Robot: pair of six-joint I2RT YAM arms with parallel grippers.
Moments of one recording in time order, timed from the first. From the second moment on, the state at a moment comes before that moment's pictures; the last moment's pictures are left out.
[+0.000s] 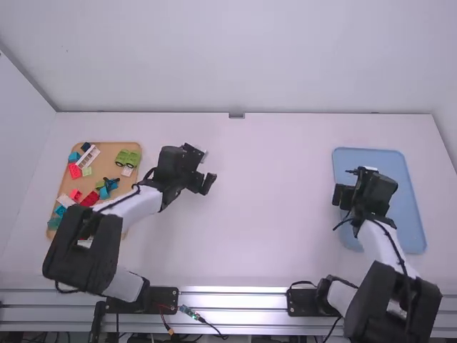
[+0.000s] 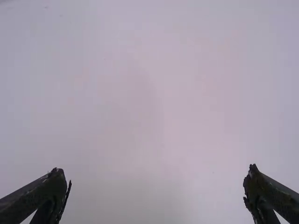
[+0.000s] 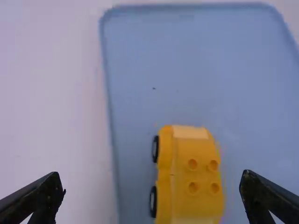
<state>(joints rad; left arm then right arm) -0.24 1.54 0.74 0.08 0.20 0.14 -0.35 1.23 0.51 -0.06 -0.06 -0.21</state>
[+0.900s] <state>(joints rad) -0.11 0.99 0.51 -0.10 0.01 0.01 0.00 0.73 0.28 -0.11 -0.02 -0.03</state>
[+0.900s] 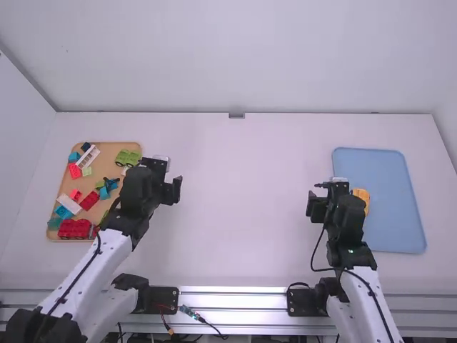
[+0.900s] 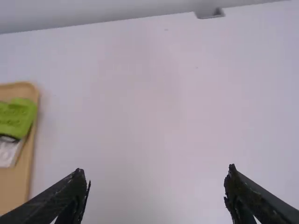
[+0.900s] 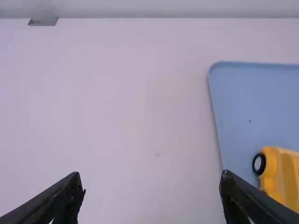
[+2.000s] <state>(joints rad) 0.00 0.29 0.01 -0.10 0.00 0.00 0.00 0.07 0.01 -0.10 -0.02 0.00</state>
